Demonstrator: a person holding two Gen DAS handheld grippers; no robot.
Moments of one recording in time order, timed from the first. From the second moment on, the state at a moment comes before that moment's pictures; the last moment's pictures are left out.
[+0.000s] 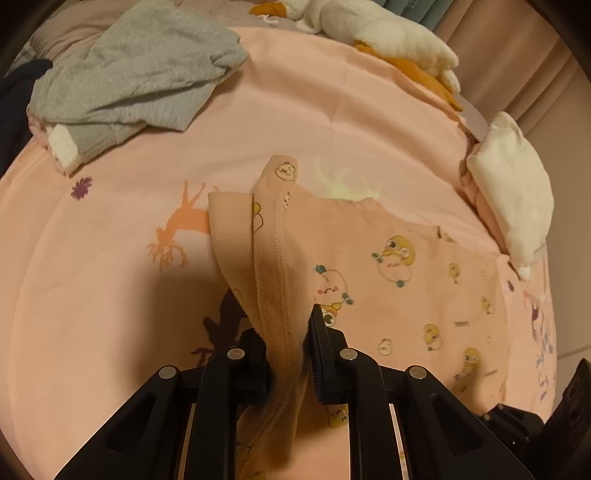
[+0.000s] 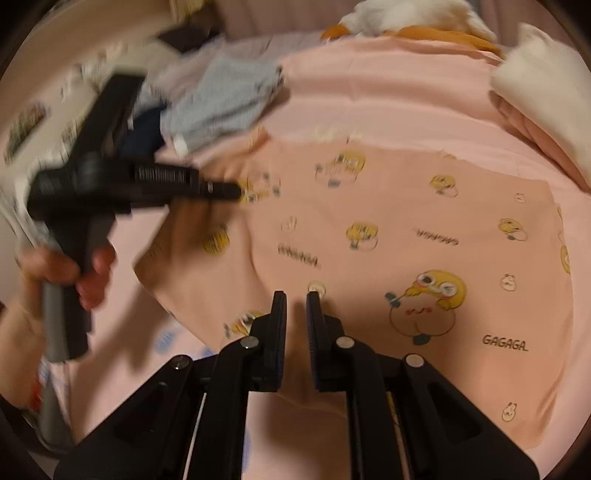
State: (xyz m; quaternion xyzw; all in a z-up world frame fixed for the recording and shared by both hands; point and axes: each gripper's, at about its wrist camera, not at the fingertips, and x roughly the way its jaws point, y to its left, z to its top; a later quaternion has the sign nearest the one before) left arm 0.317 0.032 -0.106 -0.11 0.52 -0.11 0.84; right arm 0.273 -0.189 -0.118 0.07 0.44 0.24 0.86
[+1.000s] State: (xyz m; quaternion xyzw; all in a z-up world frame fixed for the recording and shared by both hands) left arm 0.301 -0.117 -0.068 -0.03 0.53 -0.20 0.82; right arm 0.281 -0.340 -0.151 0.46 0.39 0.19 0.78
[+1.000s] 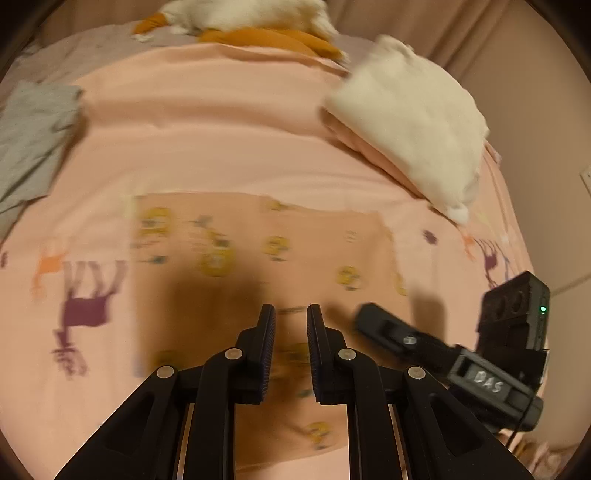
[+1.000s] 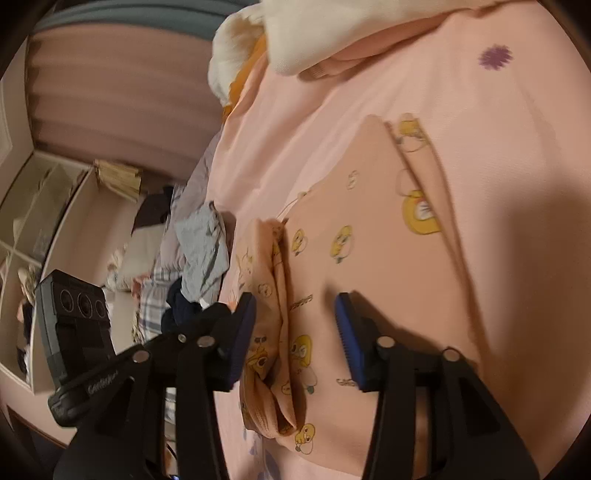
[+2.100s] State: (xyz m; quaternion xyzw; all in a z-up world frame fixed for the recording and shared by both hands) left arm 0.280 -0.018 -0.106 -0.06 0.52 -0.13 0.84; right arm 0.351 -0.238 -0.133 0.24 0.44 0.21 0.84
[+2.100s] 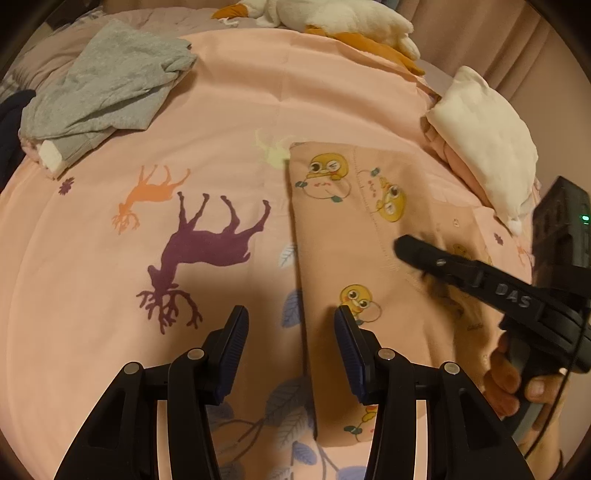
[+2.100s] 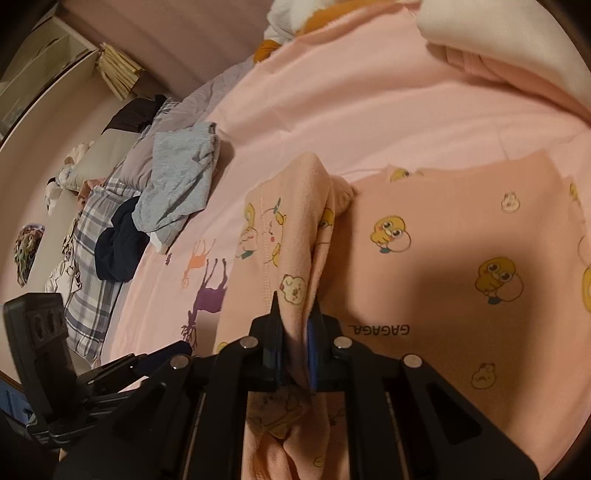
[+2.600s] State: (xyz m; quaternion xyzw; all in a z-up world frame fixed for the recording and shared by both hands) left arm 0.279 -0.009 -0.107 -0.06 0.53 -0.12 0.84; right arm 0.342 -0.241 -0.108 0.23 0.42 0.20 0.86
